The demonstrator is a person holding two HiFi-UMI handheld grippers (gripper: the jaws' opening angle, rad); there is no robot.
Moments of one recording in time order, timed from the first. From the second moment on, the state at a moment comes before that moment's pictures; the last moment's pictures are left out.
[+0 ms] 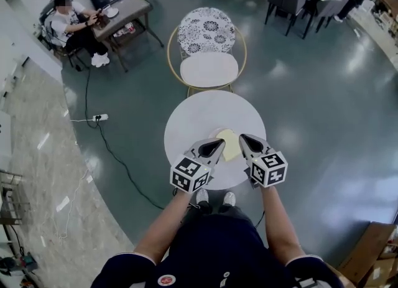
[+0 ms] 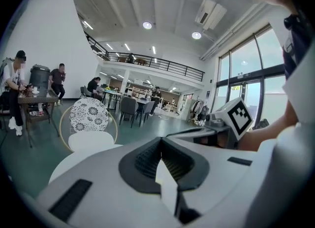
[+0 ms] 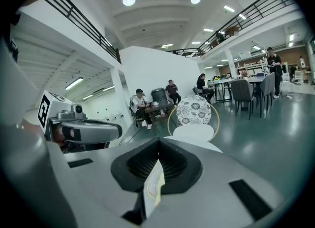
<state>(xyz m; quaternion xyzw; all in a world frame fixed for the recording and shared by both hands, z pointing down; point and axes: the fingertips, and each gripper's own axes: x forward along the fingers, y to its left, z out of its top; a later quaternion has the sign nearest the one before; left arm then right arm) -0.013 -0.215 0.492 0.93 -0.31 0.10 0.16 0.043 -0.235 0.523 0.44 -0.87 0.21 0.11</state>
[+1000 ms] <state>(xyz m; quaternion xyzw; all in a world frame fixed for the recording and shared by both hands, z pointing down) -0.016 -0.195 0.369 0.95 -0.29 0.04 0.09 0.017 -0.203 0.354 0.39 -0.92 0.08 0.00</state>
